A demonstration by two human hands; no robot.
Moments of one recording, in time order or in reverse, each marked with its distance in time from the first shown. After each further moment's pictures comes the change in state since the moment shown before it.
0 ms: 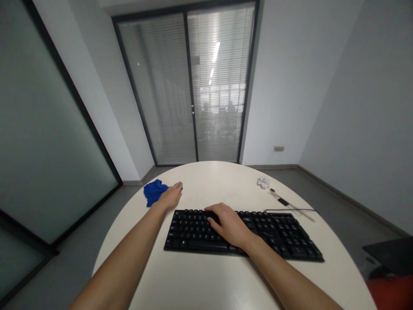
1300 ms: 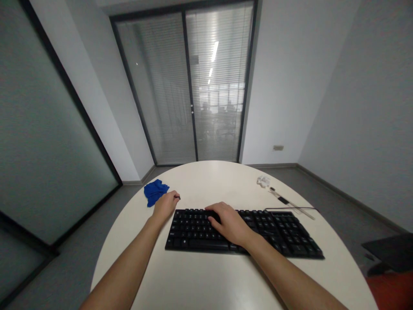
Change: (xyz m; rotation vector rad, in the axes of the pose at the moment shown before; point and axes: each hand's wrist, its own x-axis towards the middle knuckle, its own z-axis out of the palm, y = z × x) left_hand -0.048 0.025 -0.011 -0.145 0.142 -0.240; right_hand 0.001 0.004 0.002 -0.004 -0.002 0.000
